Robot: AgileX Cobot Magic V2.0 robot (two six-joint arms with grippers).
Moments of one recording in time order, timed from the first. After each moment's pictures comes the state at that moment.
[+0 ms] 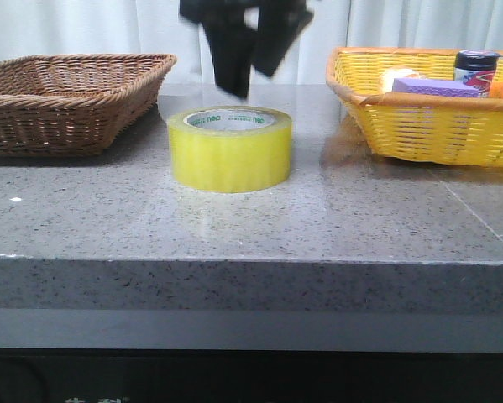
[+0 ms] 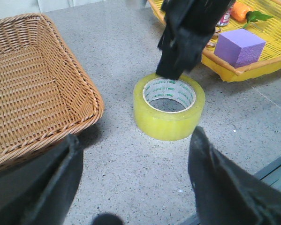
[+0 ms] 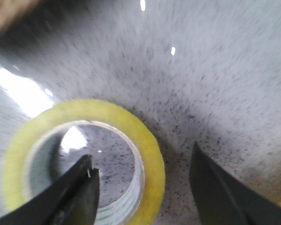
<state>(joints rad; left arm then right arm) -0.58 0.73 -0.76 0.00 0.51 0.03 0.56 1.97 -2.05 0.01 1.18 -0.17</state>
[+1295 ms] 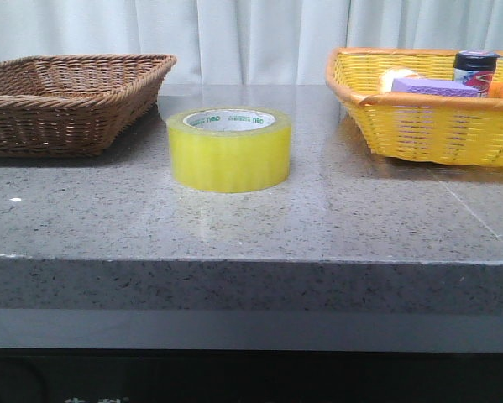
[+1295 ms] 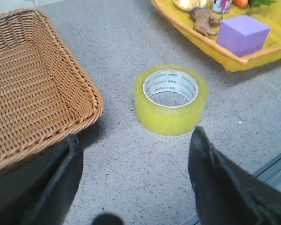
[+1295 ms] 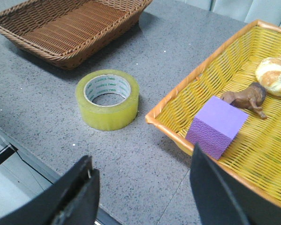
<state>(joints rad) -0.58 0.82 -0.83 0.00 0.55 0.11 0.40 0.65 -0.89 0.17 0.73 -0.17</state>
